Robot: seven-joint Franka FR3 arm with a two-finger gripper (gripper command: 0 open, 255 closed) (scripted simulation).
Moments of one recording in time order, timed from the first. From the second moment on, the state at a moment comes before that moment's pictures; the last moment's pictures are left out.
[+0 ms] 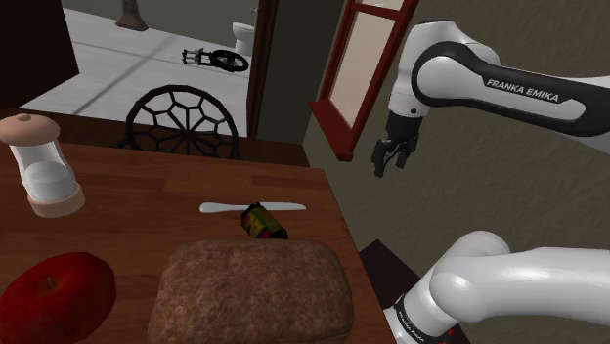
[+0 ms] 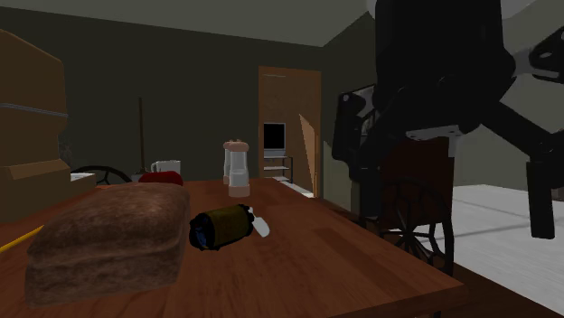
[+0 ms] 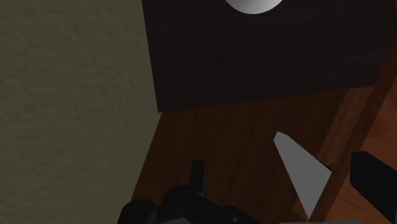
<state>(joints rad) -0.01 -0.77 -0.01 -2.43 -0.12 1.50 0.06</state>
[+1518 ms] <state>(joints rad) 0.16 -0.41 0.36 -2.26 0.19 1.68 0.47</state>
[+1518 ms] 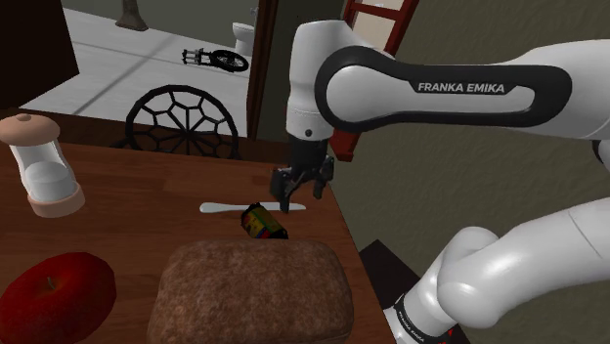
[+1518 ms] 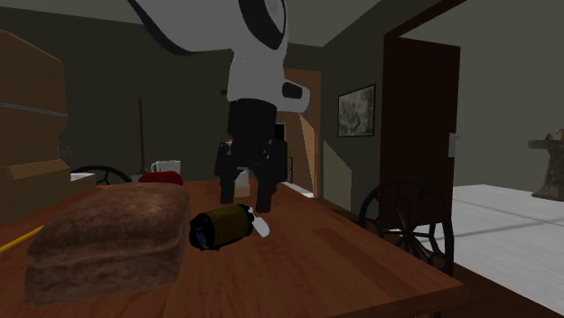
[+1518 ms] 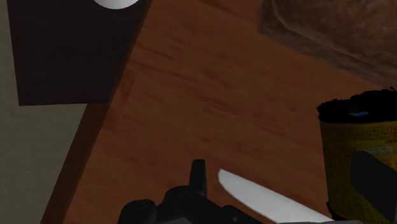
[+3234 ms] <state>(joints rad) 0.20 -0.21 0.47 -2.19 0.20 1.82 0.59</state>
